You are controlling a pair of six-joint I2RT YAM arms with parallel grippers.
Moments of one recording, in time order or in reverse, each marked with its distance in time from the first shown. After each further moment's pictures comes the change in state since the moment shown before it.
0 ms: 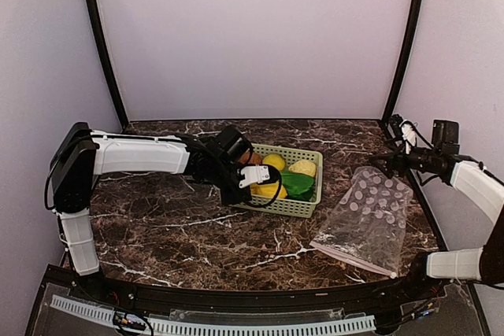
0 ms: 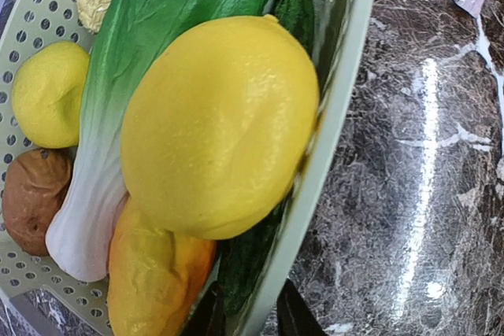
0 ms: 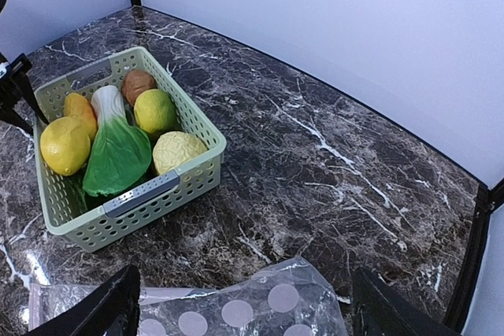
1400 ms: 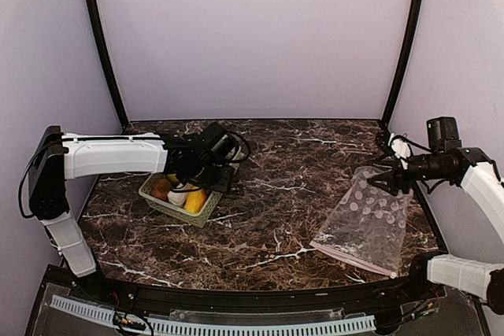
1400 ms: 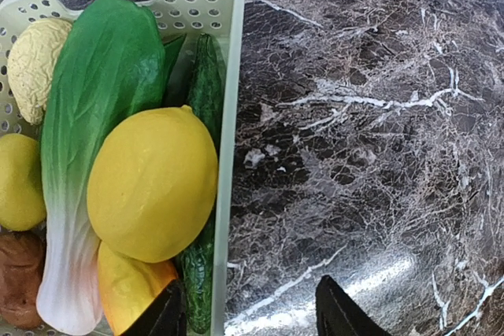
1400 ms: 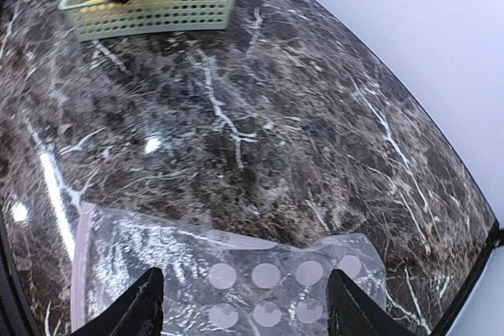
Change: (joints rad) left arm 0.000 -0.156 -0.089 -0.090 -0.401 -1.109; right arm 0.175 -0.143 0.121 -0.499 0.123 -0.310
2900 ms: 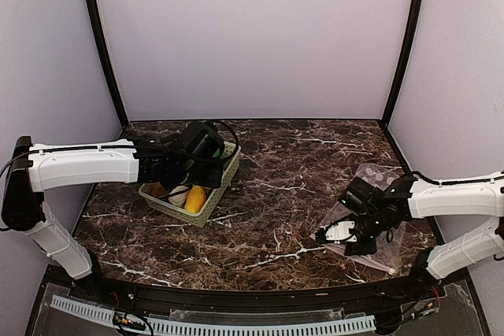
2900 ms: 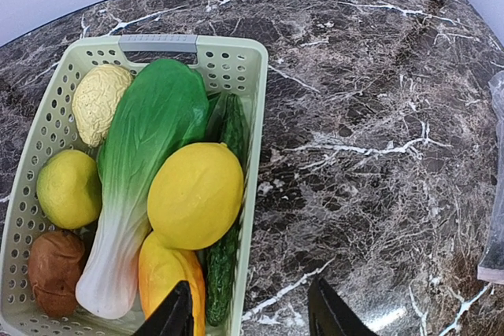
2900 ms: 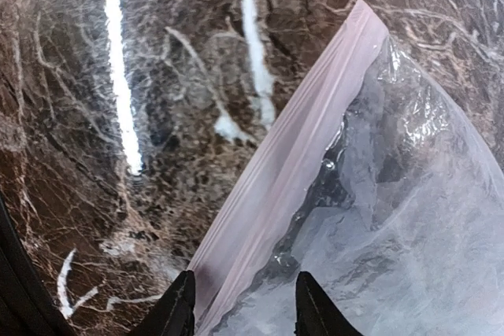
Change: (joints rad) left arm -0.064 -0.204 -0.123 0.095 -0.157 -0.033; right arm 0.832 0.302 -0.229 -0.017 0.672 0.137
